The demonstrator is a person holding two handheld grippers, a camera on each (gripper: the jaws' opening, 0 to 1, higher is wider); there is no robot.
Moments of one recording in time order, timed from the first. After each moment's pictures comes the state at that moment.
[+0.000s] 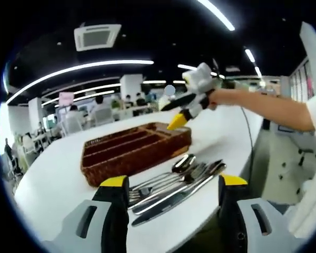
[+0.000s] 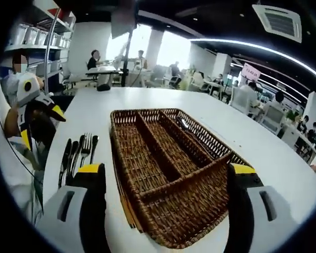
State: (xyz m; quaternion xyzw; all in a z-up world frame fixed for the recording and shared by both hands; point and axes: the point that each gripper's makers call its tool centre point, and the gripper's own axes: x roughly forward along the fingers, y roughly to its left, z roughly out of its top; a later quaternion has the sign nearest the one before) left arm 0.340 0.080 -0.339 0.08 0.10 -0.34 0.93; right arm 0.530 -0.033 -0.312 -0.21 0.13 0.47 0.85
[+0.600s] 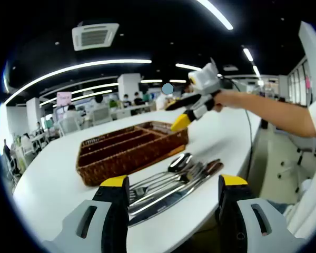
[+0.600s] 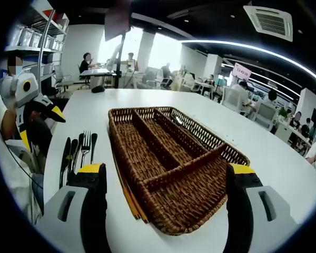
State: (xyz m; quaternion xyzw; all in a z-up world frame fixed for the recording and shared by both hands) left arm 0.342 0.071 -0.341 0.08 0.10 -0.35 0.93; right arm 0.517 -0.056 -0.318 -0.20 0.13 0.44 0.86
